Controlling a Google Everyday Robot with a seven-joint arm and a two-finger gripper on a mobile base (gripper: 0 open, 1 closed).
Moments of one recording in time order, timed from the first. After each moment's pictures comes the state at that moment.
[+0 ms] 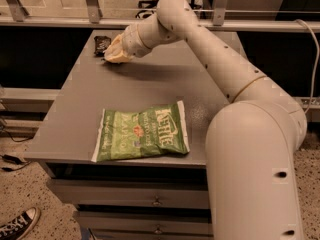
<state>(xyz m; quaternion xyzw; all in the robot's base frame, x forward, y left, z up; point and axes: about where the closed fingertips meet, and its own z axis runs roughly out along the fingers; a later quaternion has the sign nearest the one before) 0.764 0.134 0.854 -0.72 0.49 0.16 0.46</state>
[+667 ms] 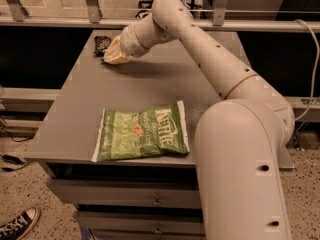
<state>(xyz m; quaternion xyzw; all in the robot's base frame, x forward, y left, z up) 0.776 0.139 0.843 -0.73 0.50 0.15 0.44</state>
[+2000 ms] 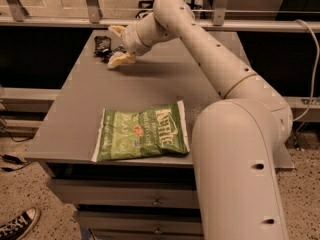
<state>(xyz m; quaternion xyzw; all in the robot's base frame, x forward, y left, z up) 0.783 0.133 0.843 -0.73 0.50 0.15 0.44</state>
